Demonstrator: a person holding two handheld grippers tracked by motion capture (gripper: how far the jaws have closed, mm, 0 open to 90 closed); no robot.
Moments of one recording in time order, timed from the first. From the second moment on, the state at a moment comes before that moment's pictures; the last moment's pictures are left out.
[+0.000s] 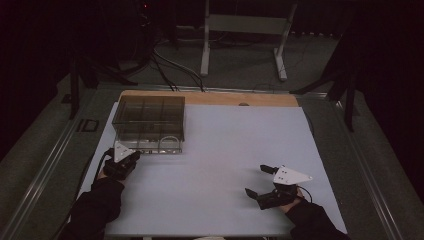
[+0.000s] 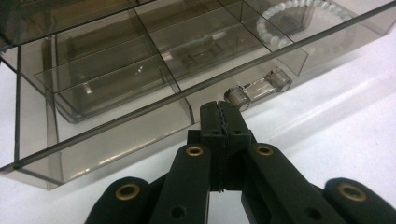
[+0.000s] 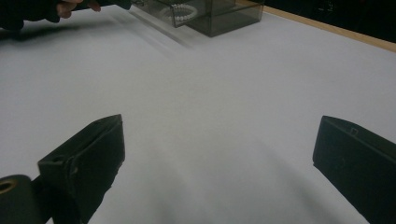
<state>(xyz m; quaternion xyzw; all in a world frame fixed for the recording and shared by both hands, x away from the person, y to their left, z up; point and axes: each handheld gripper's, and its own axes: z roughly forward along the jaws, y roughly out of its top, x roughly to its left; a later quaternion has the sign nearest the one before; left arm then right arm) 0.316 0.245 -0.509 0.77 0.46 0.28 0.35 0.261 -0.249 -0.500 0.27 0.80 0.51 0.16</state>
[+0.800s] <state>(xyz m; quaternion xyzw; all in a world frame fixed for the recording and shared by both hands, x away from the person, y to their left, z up) 0.319 0.245 -0.506 0.77 0.46 0.28 0.35 0.260 -0.249 -0.499 0.27 0.80 0.51 0.16</state>
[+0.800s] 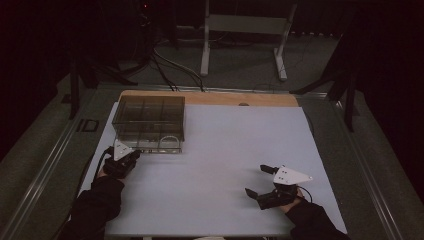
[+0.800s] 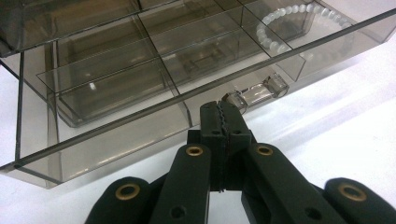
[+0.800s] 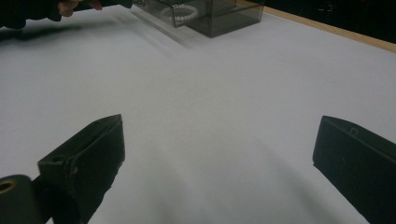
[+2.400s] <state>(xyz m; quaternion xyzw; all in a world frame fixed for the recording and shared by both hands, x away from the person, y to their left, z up) 0.326 0.244 -0.505 0.77 0.46 0.27 0.35 0.261 -0.250 -0.500 0.28 0.80 0.51 0.16</state>
